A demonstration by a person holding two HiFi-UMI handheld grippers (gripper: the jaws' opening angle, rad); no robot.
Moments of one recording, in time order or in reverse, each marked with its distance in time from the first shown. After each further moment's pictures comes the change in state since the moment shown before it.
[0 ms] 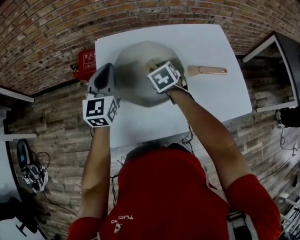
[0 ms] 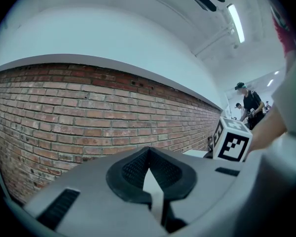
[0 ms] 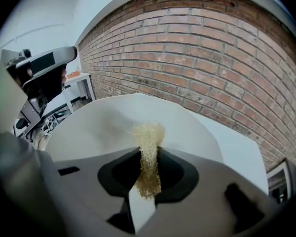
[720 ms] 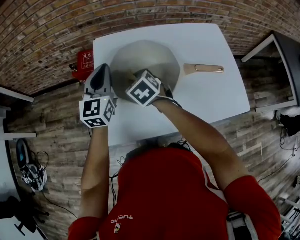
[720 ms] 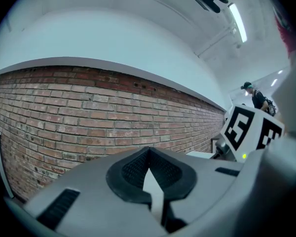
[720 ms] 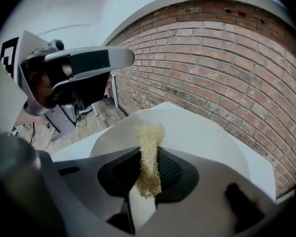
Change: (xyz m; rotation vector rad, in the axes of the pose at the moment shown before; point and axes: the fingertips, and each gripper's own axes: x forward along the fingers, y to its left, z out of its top) left arm -0.010 -0.005 0.002 -0.015 -0.012 0.041; right arm -0.023 0.093 0.021 -0.188 -0.068 0.149
